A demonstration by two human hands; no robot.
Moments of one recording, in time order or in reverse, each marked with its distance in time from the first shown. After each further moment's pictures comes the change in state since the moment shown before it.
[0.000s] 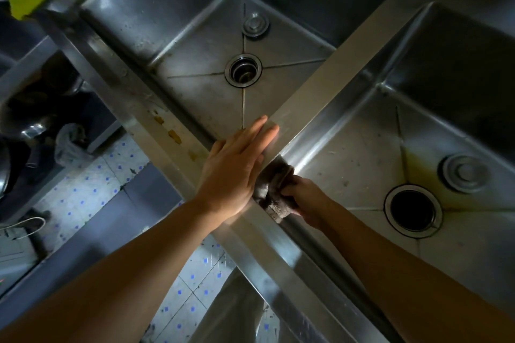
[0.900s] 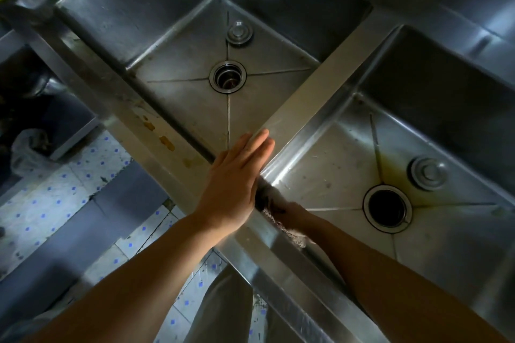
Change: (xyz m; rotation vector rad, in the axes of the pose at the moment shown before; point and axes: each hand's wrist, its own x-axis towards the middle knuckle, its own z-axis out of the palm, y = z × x) left_hand -0.006 0.014 -0.005 -0.072 -0.099 0.001; right_hand -0.003 0.027 -0.003 -0.765 -0.044 -0.012
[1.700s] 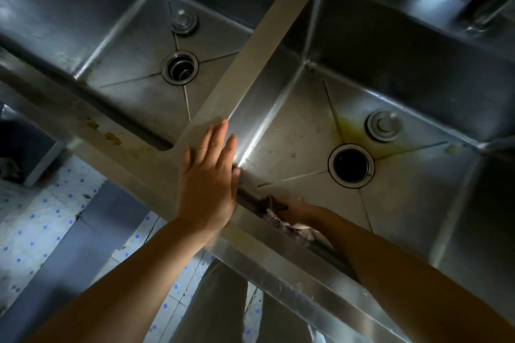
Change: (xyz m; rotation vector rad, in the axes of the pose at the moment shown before) left_hand -0.021 0.044 0.028 0.312 -0.011 -0.038; right_hand -0.047 0.071 -0.003 -0.020 -0.059 0.053
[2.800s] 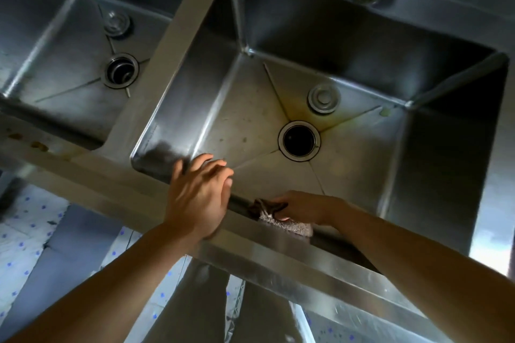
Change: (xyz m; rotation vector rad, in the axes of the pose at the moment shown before) left_hand -0.023 0.067 0.010 -0.003 -0.064 0.252; right_hand -0.093 0.073 -0.020 0.148 -0.062 -0.129
